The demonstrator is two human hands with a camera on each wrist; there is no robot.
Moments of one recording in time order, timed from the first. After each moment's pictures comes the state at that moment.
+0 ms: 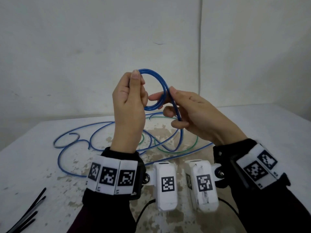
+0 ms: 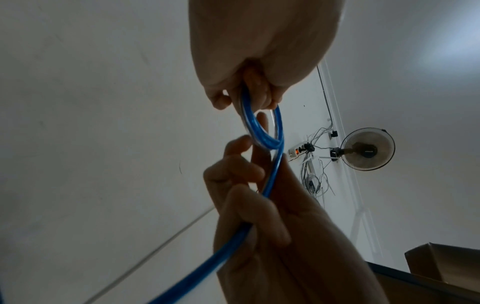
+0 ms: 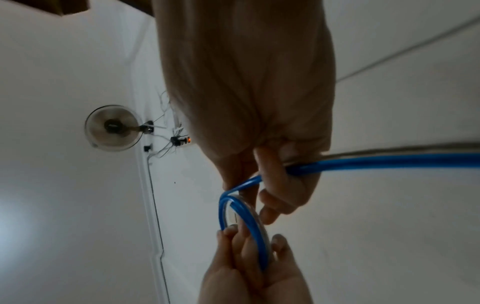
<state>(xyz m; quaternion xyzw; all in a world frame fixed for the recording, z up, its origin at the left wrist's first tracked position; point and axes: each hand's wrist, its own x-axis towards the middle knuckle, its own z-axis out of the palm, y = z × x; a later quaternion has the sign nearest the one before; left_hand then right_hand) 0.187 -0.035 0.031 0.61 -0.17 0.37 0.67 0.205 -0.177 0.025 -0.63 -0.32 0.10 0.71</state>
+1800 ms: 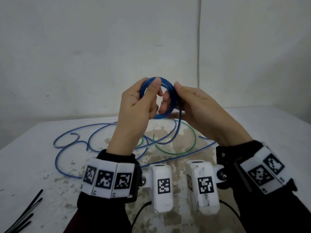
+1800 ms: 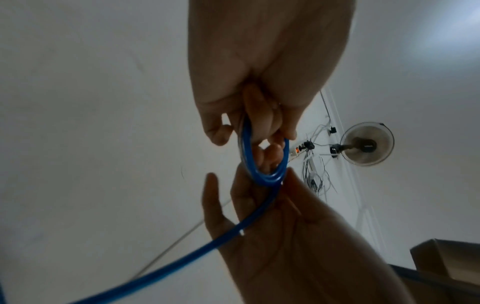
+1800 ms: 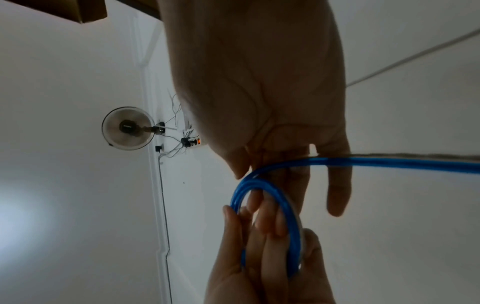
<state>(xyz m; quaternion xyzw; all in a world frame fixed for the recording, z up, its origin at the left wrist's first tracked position) 0.180 -0.038 0.032 0.68 -0.22 0.24 0.66 0.207 -0.183 0.031 -0.64 -0.32 0.05 0.69</state>
